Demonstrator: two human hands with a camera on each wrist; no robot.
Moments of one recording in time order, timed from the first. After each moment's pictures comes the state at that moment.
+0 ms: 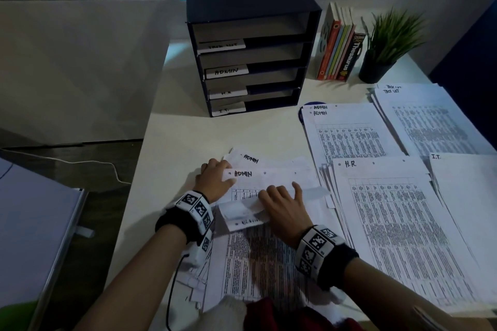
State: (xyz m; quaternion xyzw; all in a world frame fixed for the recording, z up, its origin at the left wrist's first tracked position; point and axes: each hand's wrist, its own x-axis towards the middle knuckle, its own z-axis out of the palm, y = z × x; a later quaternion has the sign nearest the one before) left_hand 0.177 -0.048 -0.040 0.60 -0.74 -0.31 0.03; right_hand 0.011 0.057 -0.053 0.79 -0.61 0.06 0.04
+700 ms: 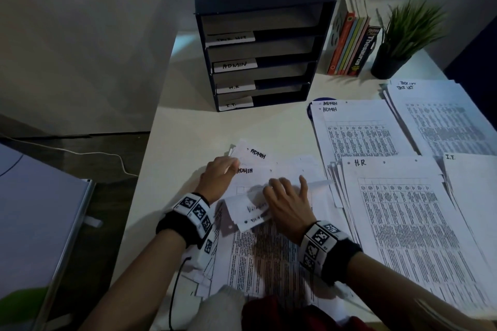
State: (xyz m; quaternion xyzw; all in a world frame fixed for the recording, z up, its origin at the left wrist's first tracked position) left_hand 0.185 -0.042 -0.040 0.59 -0.67 -0.43 0.13; right_hand 0.013 0.051 -0.053 0.79 -0.62 0.00 0.01
